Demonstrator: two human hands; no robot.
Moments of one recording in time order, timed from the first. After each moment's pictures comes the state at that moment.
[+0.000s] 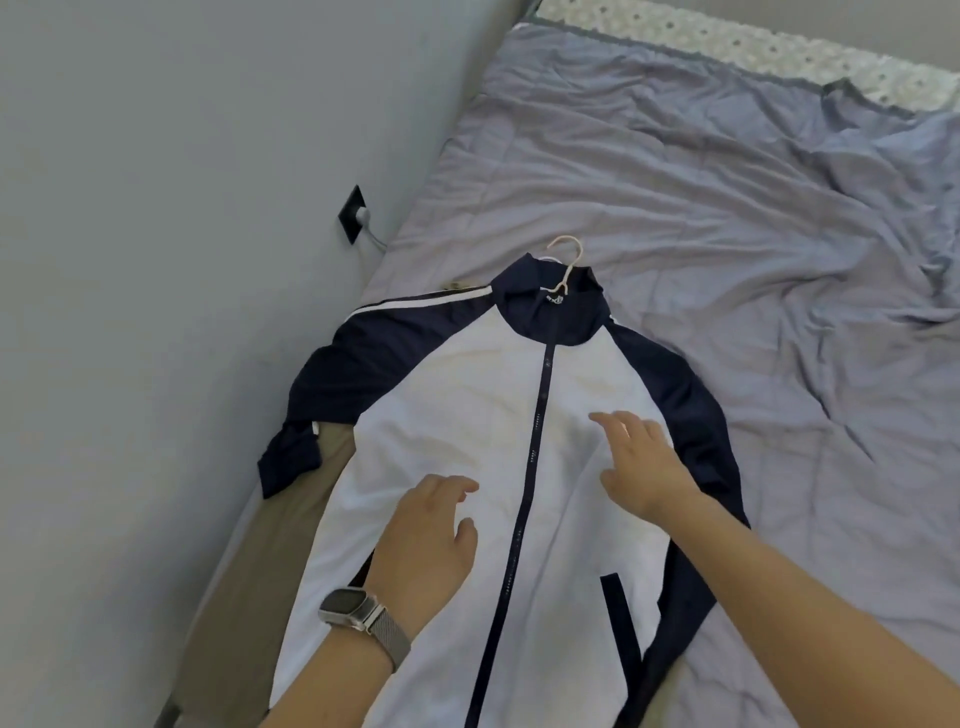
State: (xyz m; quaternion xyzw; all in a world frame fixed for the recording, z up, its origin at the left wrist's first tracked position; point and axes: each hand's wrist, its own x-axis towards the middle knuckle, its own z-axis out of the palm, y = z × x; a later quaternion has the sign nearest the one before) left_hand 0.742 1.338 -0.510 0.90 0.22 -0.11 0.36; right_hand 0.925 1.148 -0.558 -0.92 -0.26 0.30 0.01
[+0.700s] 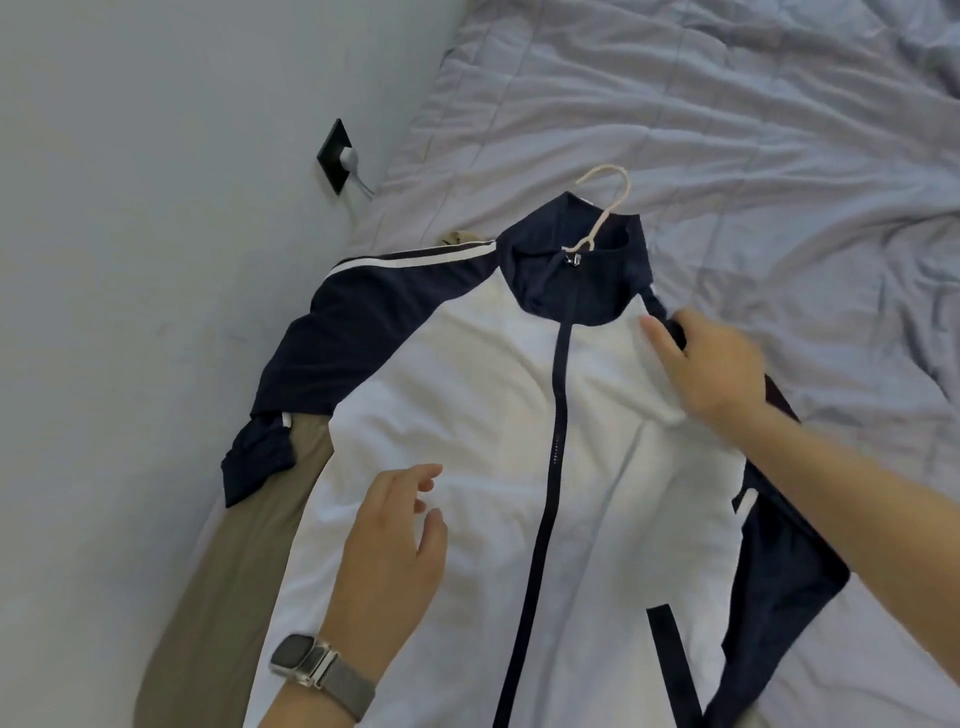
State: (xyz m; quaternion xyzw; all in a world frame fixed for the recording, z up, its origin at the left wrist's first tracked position) left_hand 0.746 1.361 -0.569 0.87 0.30 -0.02 0.38; right_hand 1.024 1.173 -0.622 -0.96 -0.16 0.11 0.20
